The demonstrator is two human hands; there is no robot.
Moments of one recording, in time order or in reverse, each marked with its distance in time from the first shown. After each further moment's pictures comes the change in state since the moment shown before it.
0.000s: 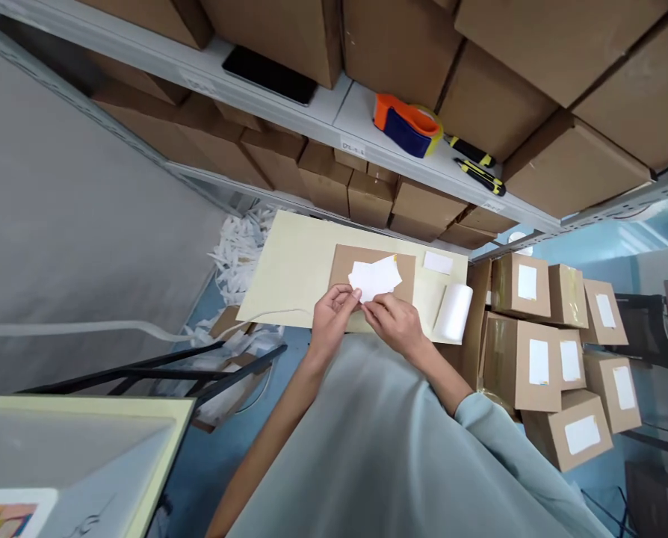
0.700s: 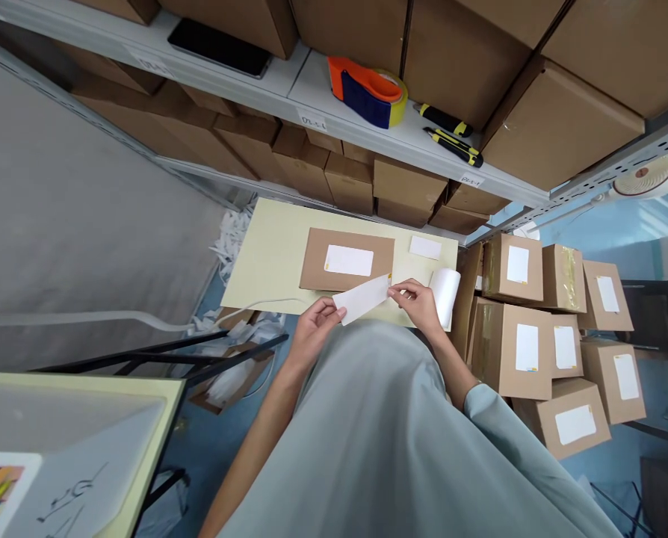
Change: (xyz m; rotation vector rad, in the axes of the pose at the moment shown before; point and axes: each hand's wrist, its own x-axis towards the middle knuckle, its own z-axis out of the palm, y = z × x) left_hand -0.054 -0.042 0.021 0.210 -0.096 -0.040; right_hand -0.076 0.090 -0.046 0.831 -0.037 0.842
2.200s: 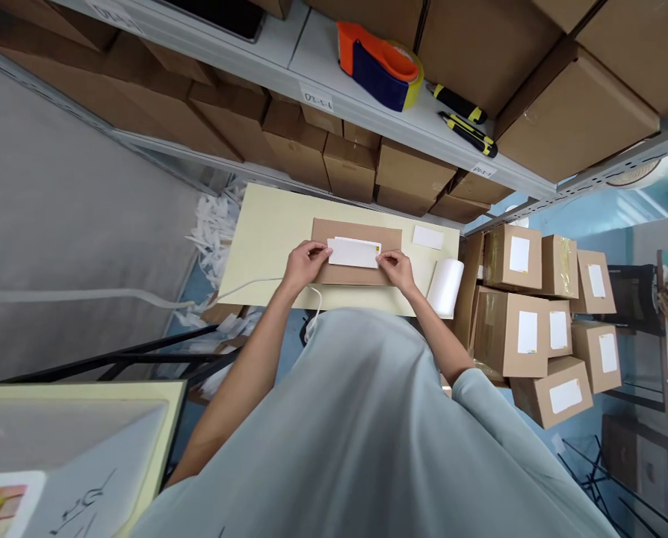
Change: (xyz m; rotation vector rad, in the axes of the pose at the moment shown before) left_hand 0.172 -0.031 -0.089 0.577 0.061 0.204; right_hand 0.090 0.052 0.080 -0.070 0.081 0.065
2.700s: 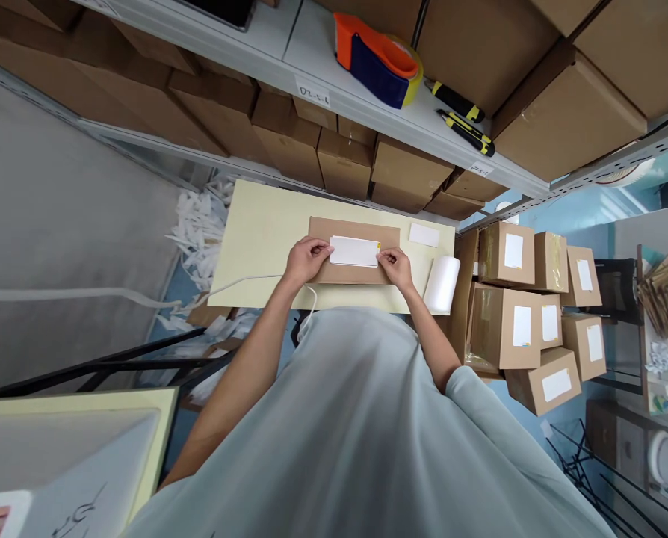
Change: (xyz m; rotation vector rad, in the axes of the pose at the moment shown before) left_hand 0.020 -0.022 0.009 0.019 -0.044 0.056; right_hand 0.005 0.015 0.003 -0.149 0.050 0.006
